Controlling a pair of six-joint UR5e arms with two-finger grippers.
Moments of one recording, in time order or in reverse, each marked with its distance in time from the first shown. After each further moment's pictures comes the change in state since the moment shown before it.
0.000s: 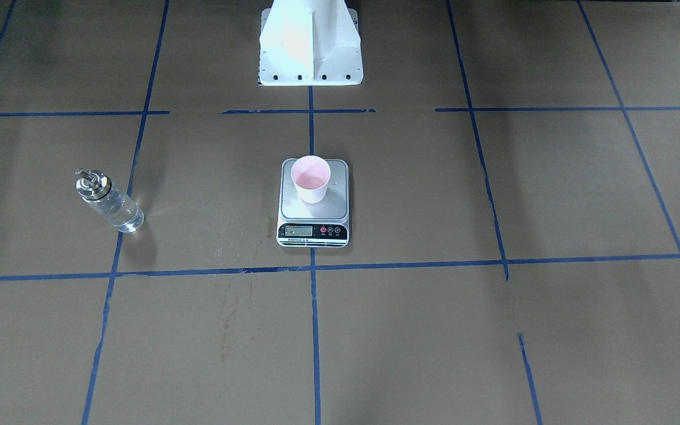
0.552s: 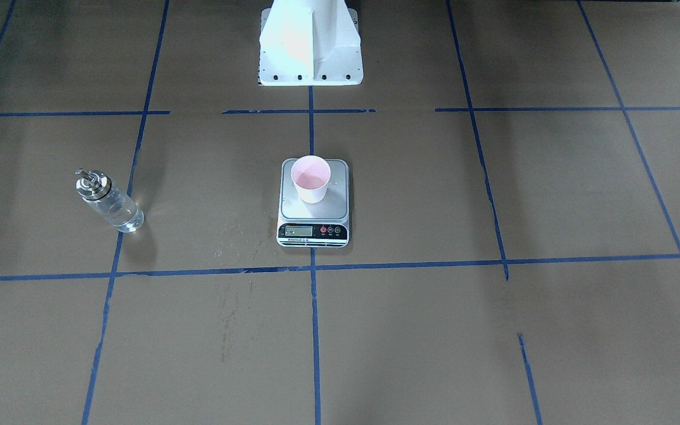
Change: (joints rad) left arm -0.001 -0.034 -0.006 0.111 0.132 -0.016; right arm -0.055 0.023 -0.007 -0.004 -0.025 0.002
